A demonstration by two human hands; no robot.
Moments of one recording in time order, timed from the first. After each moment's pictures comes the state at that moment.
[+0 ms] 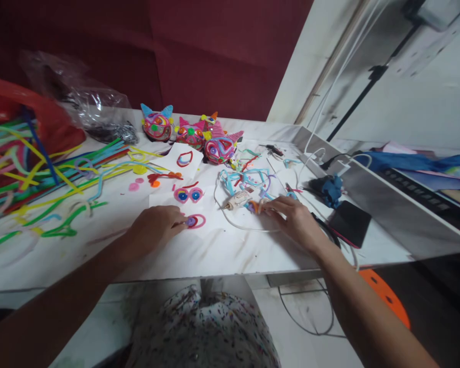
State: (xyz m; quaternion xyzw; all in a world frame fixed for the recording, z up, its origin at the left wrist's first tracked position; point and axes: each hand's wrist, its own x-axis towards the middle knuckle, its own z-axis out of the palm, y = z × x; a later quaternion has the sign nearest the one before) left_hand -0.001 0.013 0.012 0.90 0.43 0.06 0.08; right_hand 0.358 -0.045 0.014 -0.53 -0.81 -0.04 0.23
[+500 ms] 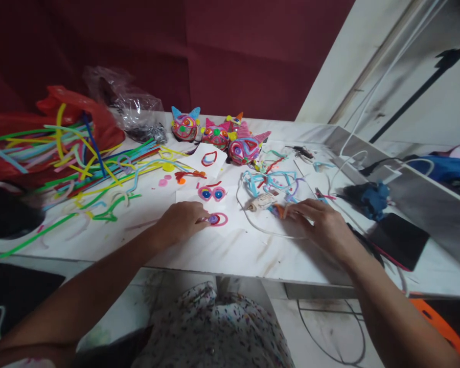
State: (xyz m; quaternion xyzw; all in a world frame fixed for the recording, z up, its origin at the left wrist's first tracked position) left_hand 0.001 0.007 0.015 0.89 0.45 0.04 0.08; right_hand 0.359 -0.038 0.008 -0.50 -0.83 -0.09 0.22
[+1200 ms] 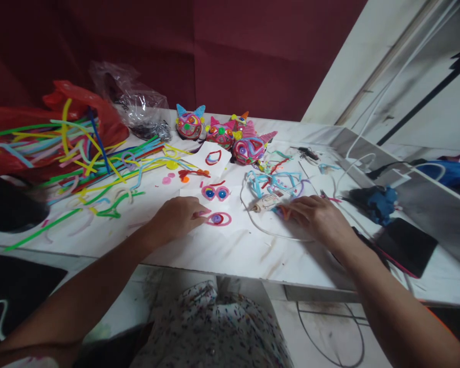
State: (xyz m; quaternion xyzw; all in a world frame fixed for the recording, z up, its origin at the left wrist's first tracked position) left_hand -0.012 0.004 0.024 0.86 0.48 0.11 0.12; right_hand 0.370 -0.010 -0.003 -0.48 -0.85 -0.18 0.08
